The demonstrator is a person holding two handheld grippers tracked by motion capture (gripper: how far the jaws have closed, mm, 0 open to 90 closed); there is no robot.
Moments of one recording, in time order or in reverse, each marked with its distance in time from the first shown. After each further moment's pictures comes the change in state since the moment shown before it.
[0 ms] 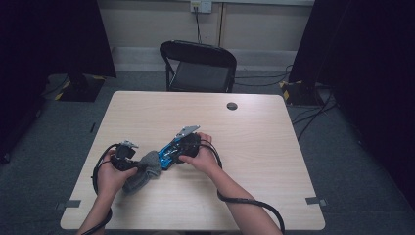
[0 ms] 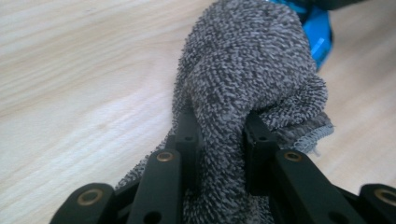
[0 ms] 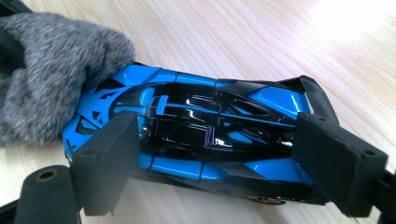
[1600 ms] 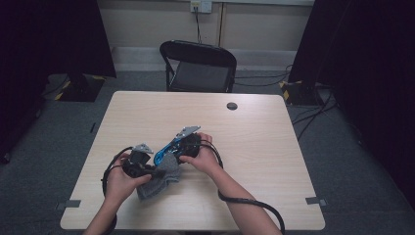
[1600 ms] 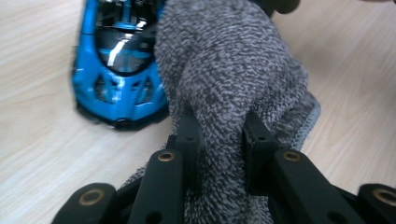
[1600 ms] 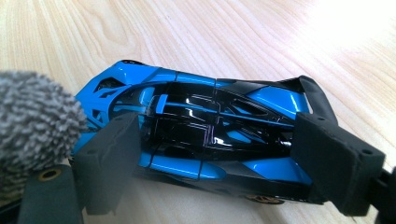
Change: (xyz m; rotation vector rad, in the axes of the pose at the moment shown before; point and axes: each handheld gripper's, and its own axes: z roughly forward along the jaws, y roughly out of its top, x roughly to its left) left arm -0.066 0.012 -0.012 -0.038 -0.228 0.158; right arm -0.001 -0.002 -0.001 -0.012 0.005 -0.005
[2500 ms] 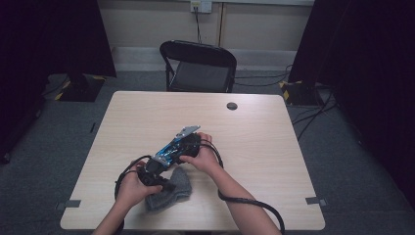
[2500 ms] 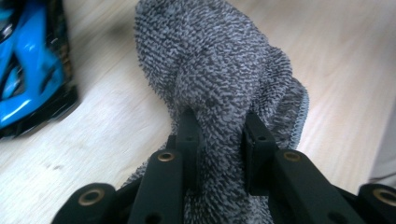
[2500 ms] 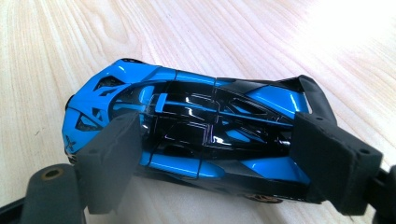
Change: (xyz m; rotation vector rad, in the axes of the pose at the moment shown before) left arm -0.014 -0.004 0.035 0.168 -0.069 0.065; right arm 0.000 0.001 0.000 0.009 0.004 -0.005
